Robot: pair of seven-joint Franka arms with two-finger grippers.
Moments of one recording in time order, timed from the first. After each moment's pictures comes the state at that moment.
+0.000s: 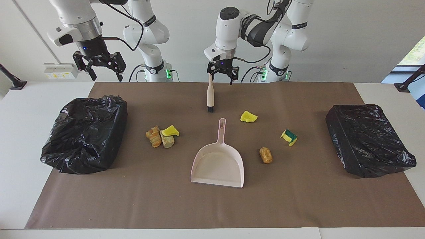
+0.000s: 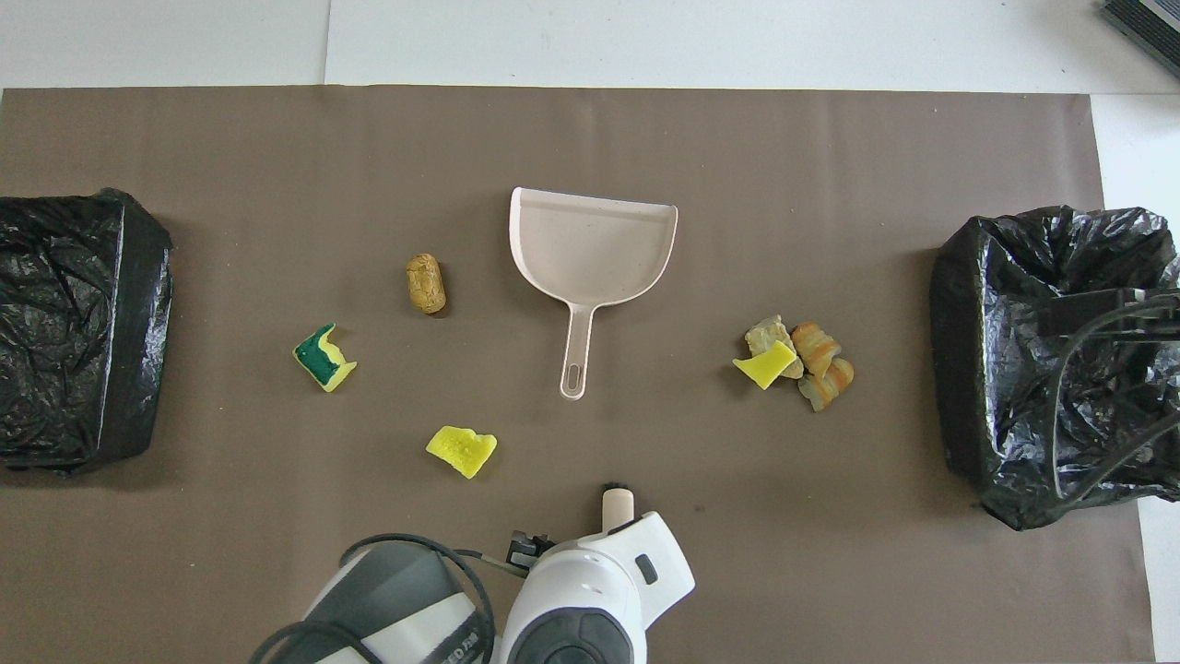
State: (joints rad) left arm -0.84 -0.11 -0.17 -2.20 -0.06 2.12 -0.60; right arm 0.02 -0.13 -0.03 -1.66 -0.01 1.61 0.05
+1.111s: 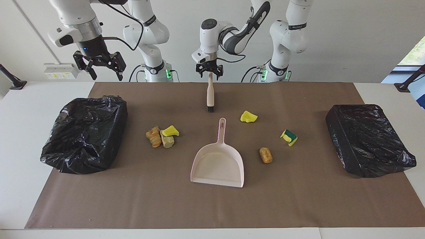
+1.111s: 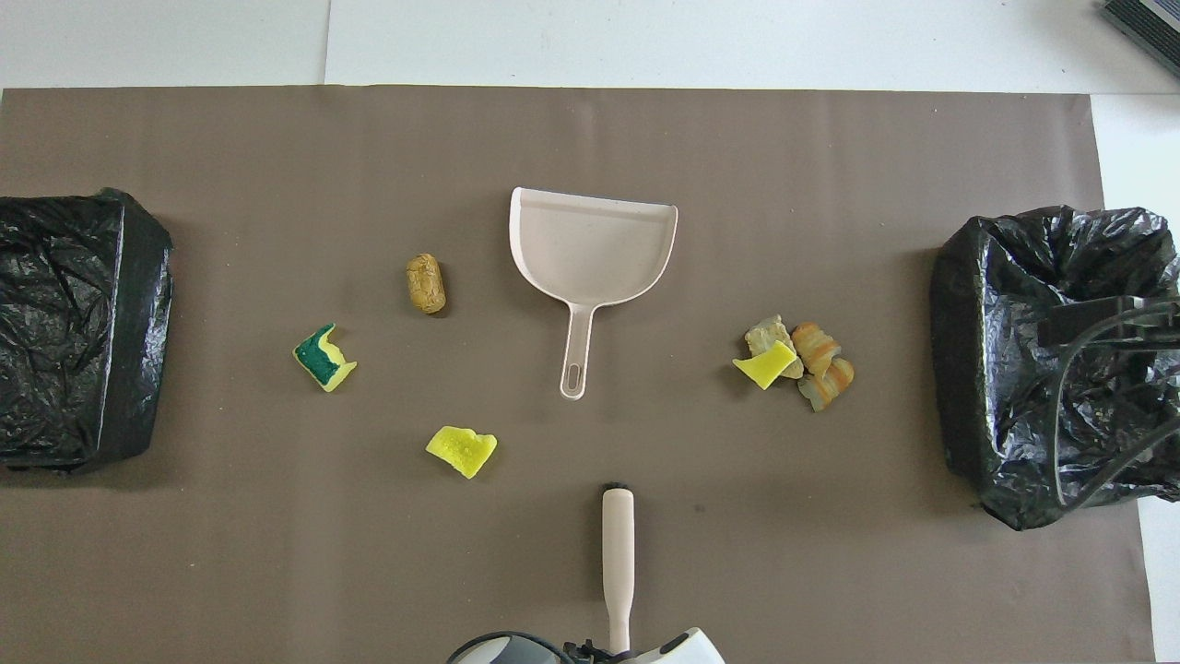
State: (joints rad) left arm -1.07 -0.04 -0.16 -2.34 -0.08 2.28 -0.90; right arm 0.02 -0.13 -0.03 -1.65 -0.01 1.54 0.05
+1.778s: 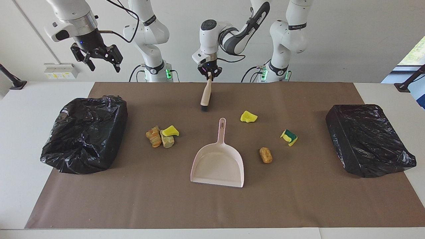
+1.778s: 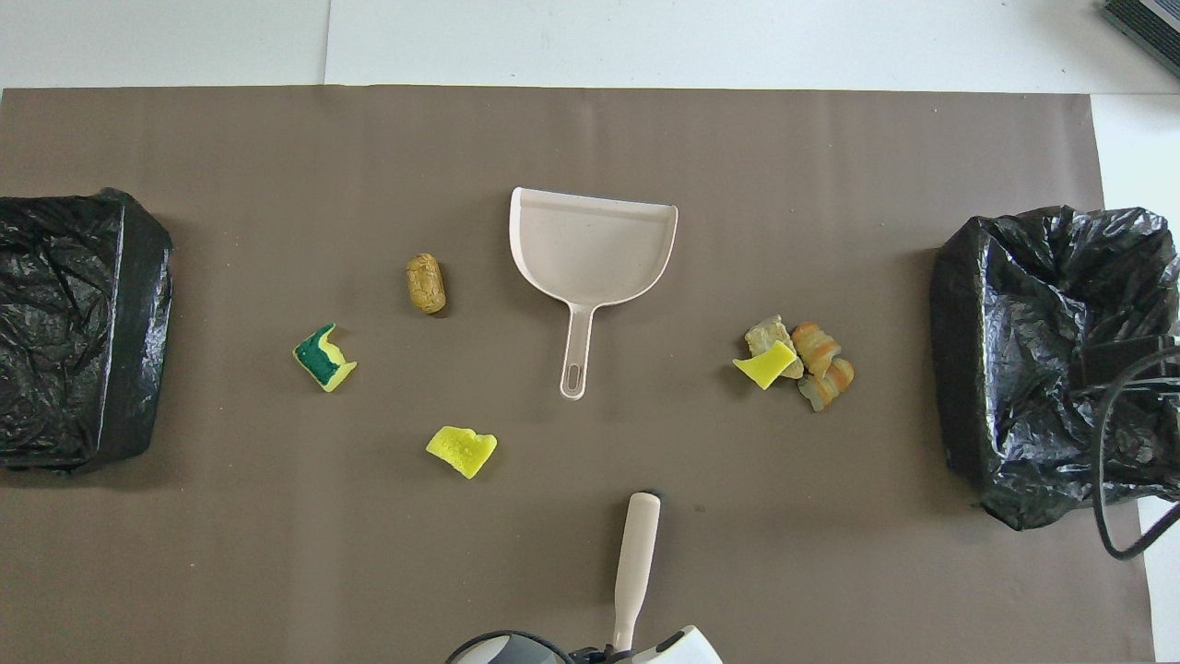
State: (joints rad) left arm -1.07 -0.04 -0.16 -2.34 -0.08 2.25 -0.91; right arm 0.02 -0.15 -0.06 -1.64 -0.01 1.44 0.05
